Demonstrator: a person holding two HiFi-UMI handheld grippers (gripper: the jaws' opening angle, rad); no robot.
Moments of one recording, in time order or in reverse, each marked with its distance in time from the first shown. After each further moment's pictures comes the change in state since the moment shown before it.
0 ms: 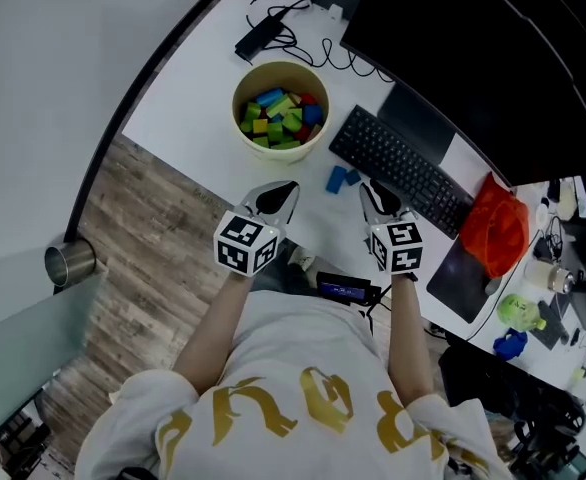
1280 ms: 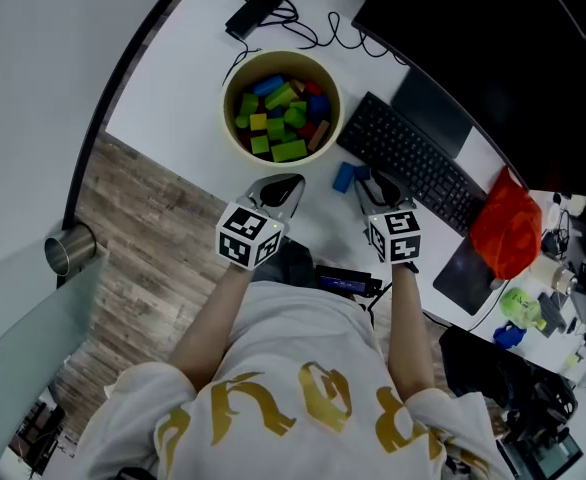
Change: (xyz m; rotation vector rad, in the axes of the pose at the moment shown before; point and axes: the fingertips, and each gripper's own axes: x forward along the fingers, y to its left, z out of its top) left arm 0.035 0.027 -0.028 -0.056 0.118 -0.071; right arm 0.053 -0.001 -0.037 0.041 0.162 0.038
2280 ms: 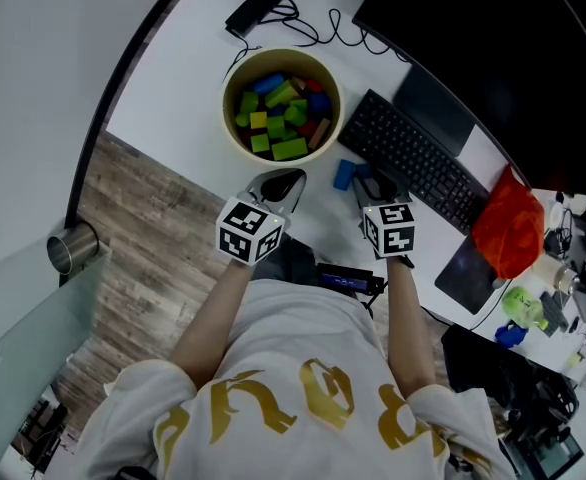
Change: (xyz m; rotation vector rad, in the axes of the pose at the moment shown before) left arm 0.003 0.002 0.005 -0.003 0.001 0.005; right arm 0.011 0.000 -0.006 0.046 0.057 -0.030
